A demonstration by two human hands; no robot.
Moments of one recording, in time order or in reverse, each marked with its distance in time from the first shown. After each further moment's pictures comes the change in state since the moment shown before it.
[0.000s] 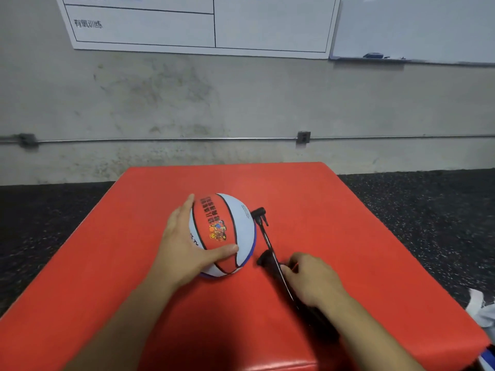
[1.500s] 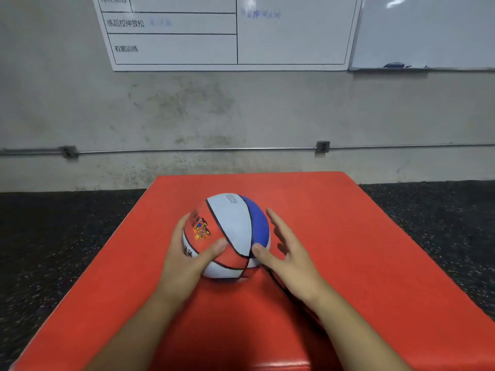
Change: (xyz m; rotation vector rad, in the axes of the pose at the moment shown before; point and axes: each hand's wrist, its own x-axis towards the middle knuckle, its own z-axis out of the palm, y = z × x) left_hand -0.037 -0.006 -0.031 -0.514 0.134 -0.027; right_hand -0.030 -0.078 -0.008 1.047 -0.046 -0.499
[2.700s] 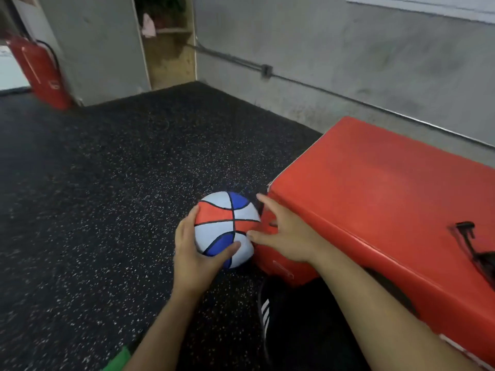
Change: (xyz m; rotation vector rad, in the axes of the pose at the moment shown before) left_hand -0.375 -0.019 -0.290 0.523 0.786 -0.162; right_hand -0.171 -0.072 0.346 -0.505 -0.884 -0.101
